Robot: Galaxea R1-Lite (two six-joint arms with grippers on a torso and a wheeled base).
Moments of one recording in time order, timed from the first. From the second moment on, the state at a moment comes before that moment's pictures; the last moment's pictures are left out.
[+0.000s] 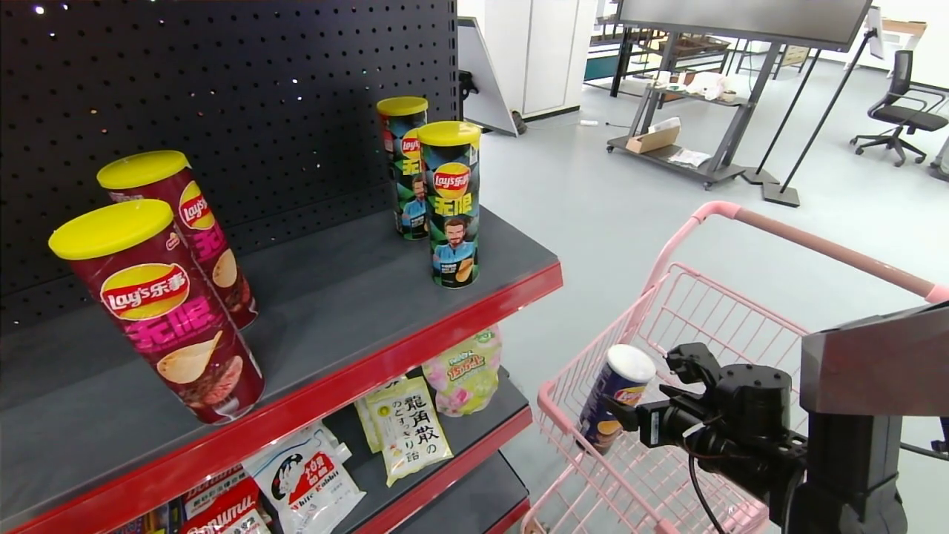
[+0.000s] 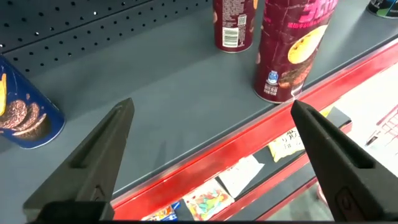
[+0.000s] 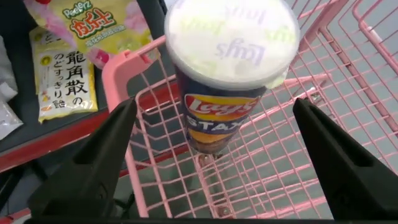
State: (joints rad) left arm -0.34 0.42 -0.44 0.18 0.43 0.02; right arm 0.29 2.28 -0.27 -1.57 -0.02 0.08
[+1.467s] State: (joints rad) left arm -0.34 0.42 -0.44 0.19 0.43 0.02; right arm 0.27 2.42 -0.47 -1.57 -0.02 0.08
